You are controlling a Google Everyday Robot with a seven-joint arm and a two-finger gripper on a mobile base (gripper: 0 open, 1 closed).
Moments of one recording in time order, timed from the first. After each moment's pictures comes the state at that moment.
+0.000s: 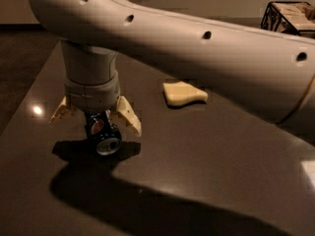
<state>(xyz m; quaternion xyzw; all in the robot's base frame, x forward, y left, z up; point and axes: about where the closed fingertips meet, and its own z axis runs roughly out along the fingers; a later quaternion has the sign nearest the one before) 0.436 0.126 0.862 -1.00 0.03 0.02 0.07</state>
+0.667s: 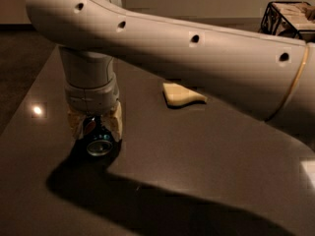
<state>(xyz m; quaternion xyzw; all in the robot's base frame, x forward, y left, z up) 0.439 0.128 0.849 -1.00 0.01 0.02 0.05</state>
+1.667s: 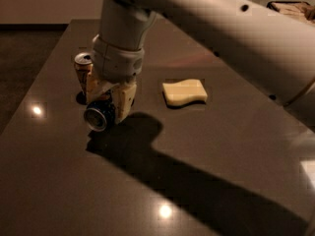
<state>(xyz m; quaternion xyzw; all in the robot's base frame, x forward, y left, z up) 0.468 0.109 0.898 -0.96 0.22 0.12 0.14</state>
